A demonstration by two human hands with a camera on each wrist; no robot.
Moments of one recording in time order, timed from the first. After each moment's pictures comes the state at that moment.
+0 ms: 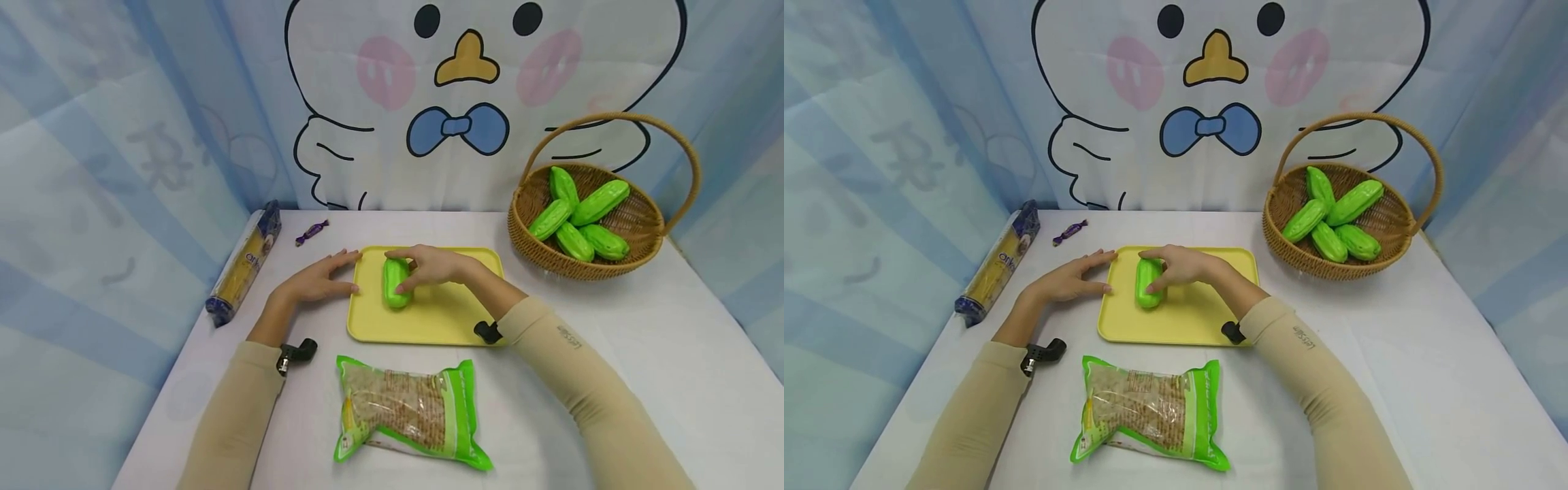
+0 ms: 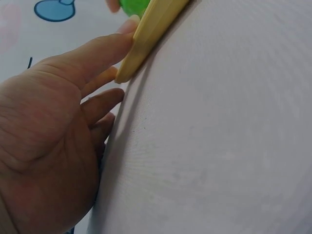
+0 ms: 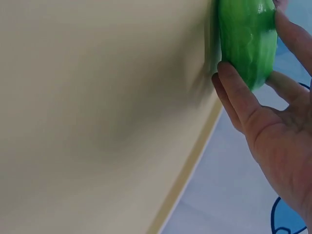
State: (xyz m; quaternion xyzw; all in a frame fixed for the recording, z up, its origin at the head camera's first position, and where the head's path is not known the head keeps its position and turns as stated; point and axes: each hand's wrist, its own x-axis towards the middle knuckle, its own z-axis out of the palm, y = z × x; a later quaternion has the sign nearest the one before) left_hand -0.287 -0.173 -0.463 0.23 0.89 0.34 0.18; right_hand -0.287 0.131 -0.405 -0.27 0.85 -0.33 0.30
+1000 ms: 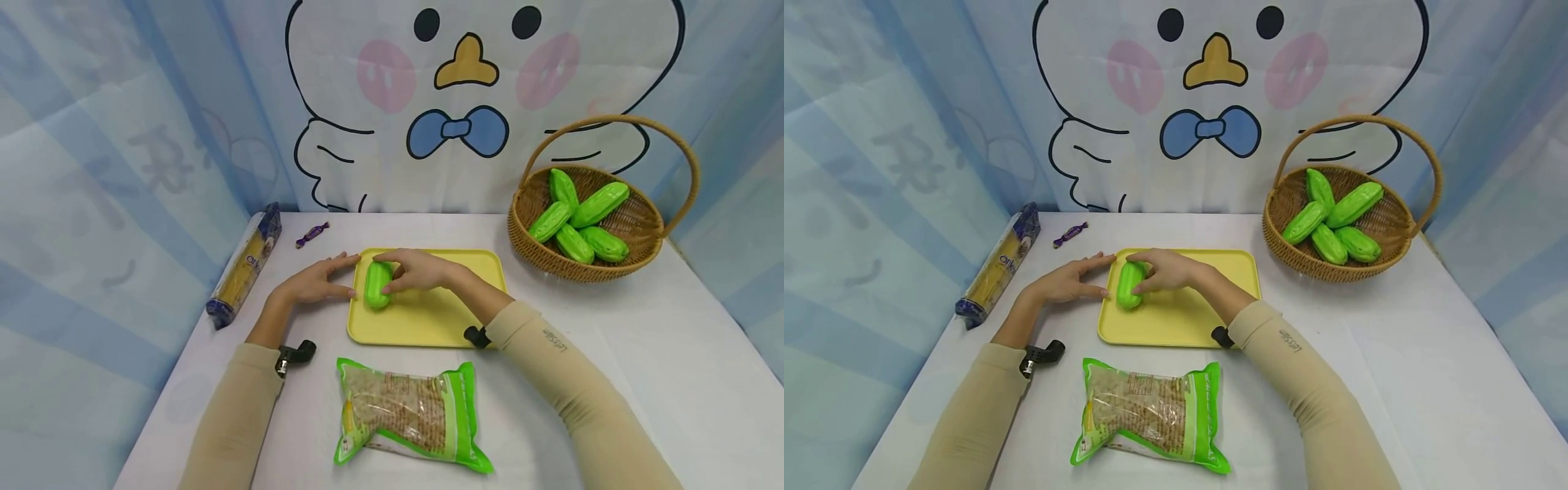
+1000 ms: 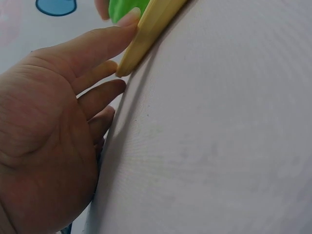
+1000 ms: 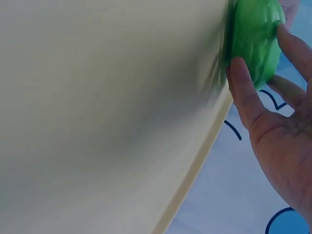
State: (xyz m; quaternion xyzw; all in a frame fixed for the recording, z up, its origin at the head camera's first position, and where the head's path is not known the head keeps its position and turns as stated) left_hand -0.287 -0.178 -0.462 0.23 0.88 0.36 0.19; right_hand -0.283 0.112 -0.411 -0.32 0.85 -0.33 0.26
